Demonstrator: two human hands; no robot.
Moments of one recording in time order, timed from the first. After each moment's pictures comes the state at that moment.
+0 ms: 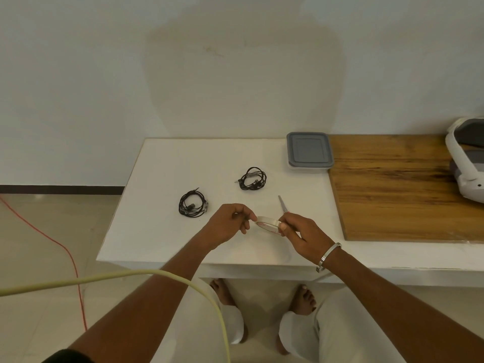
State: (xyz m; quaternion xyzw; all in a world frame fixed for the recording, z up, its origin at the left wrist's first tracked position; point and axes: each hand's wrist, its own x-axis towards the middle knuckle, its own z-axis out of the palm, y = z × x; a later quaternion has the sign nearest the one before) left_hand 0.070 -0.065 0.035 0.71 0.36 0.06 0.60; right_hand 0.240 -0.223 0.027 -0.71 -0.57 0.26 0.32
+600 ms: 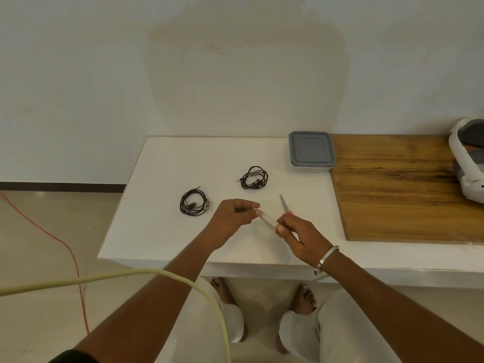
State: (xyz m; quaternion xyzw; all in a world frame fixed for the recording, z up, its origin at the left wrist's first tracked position) left_hand 0.074 -0.071 0.036 0.62 0.37 0.13 0.68; right_hand 0.230 -0.222 0.027 -0.70 -0.57 0.27 0.34
